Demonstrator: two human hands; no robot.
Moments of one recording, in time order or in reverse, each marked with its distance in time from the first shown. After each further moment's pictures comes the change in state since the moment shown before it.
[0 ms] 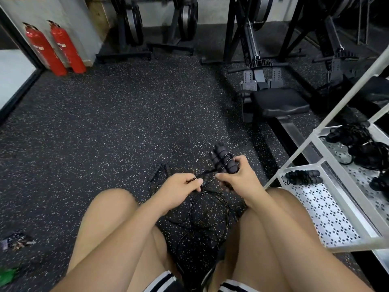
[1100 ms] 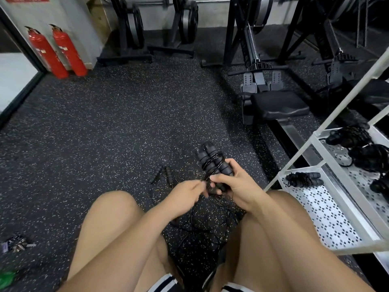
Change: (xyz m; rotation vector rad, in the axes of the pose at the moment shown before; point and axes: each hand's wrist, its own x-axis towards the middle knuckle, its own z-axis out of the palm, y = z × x) left_hand 0.005 -0.002 0.023 0.026 -0.058 -0.025; right_hand -0.006 -0.002 0.010 0.461 -0.338 -0.012
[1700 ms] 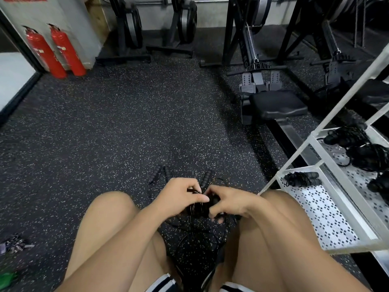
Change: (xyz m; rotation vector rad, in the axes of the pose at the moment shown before) left_hand -0.006 -0.003 -0.015 0.063 0.089 0.153; right_hand 0.000 0.022 -0.007 -0.683 -0.301 0.400
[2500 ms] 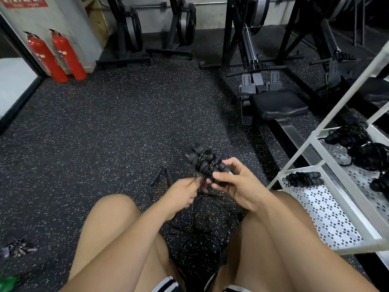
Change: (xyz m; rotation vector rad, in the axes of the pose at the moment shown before) left_hand 0.010 0.000 0.008 -0.447 -0.103 -0.248; right_hand -0.024 -0.029 -0.011 0.804 0.268 -0.418
